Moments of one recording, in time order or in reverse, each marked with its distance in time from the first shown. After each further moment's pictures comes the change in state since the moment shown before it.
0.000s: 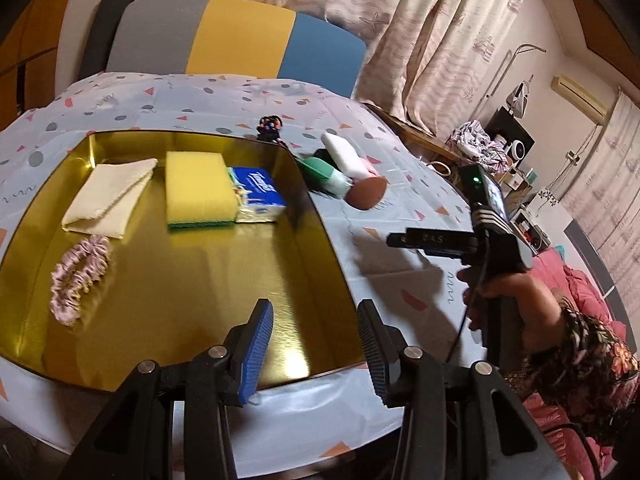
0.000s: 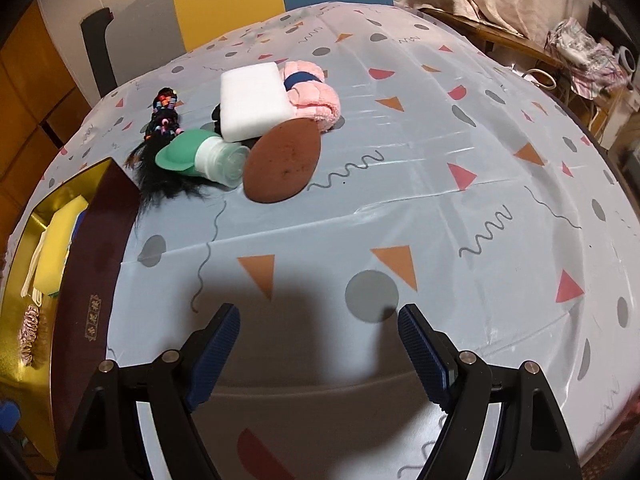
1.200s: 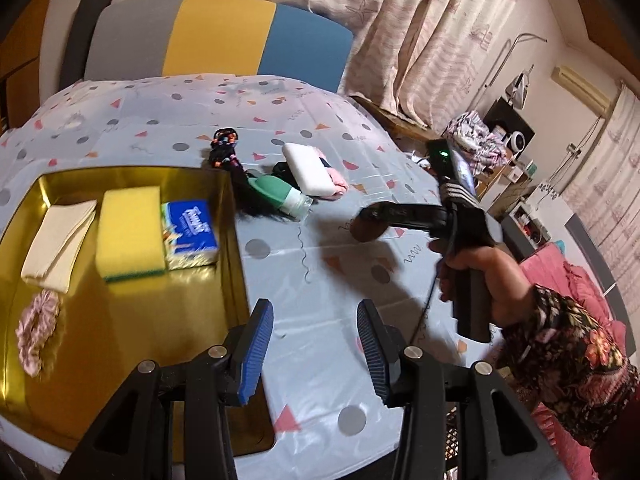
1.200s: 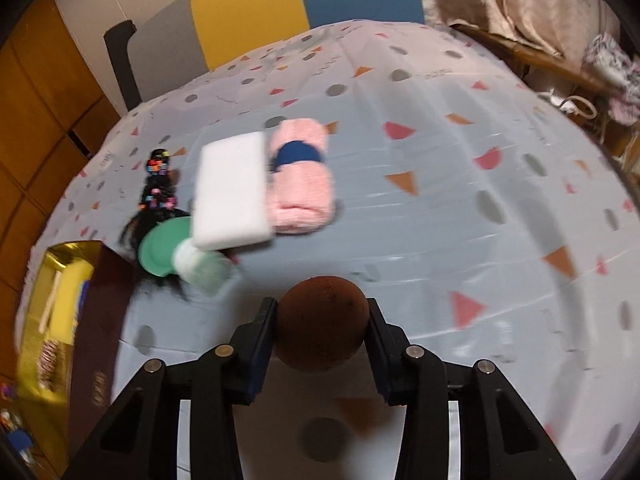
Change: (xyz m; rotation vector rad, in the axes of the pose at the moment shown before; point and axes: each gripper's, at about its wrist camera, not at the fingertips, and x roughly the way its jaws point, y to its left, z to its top) left arm 0.037 -0.065 0.054 0.023 0.046 0.015; right arm 0.017 -0.035 0.083 -0.063 -0.034 0.111
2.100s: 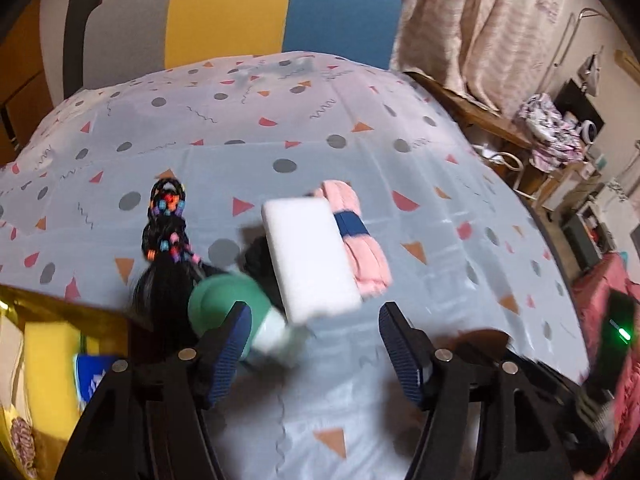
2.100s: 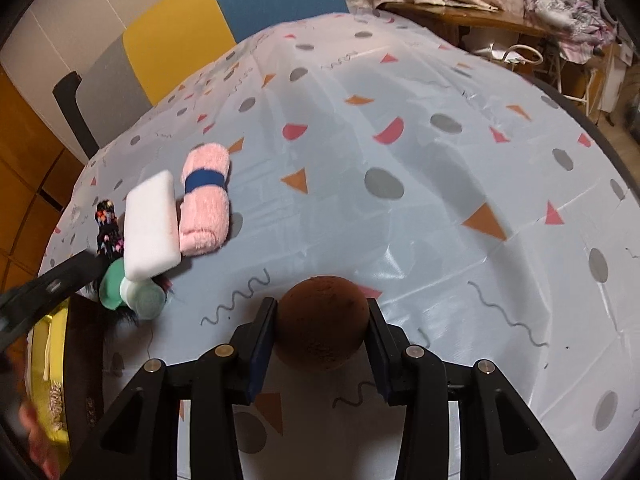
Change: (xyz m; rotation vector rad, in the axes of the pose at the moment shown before) left arm 0.187 -0.036 0.145 -0.028 0.102 0.252; right arm -0.013 -0.068 -0.006 0.217 -0.014 -0.033
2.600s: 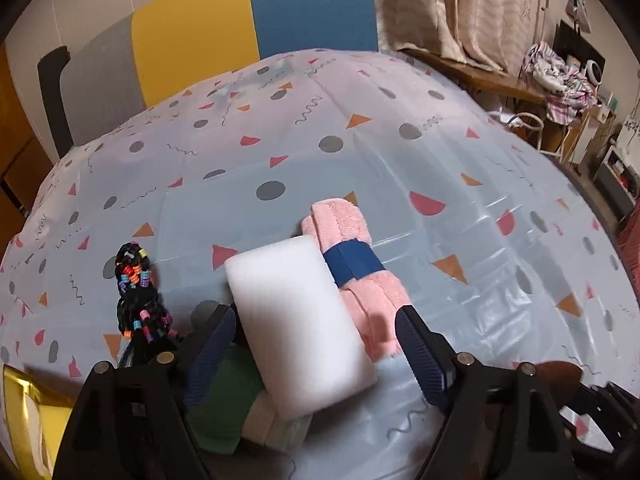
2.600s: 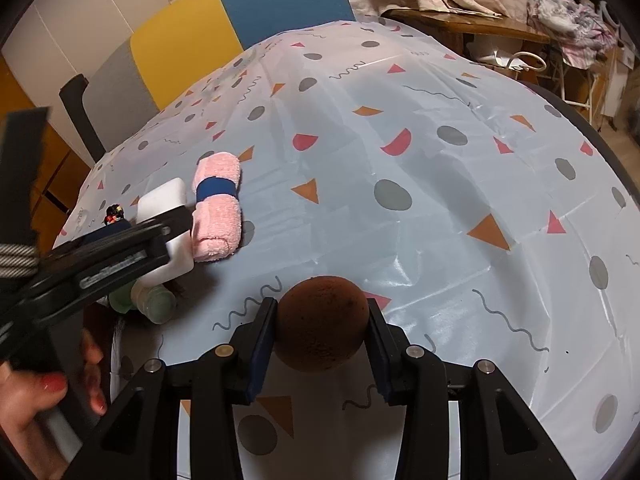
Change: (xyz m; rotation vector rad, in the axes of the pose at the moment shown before) left arm 0.059 -0.034 0.027 0.186 -0.005 0.142; right arm -0.005 0.005 0.002 -0.012 -0.015 0.019
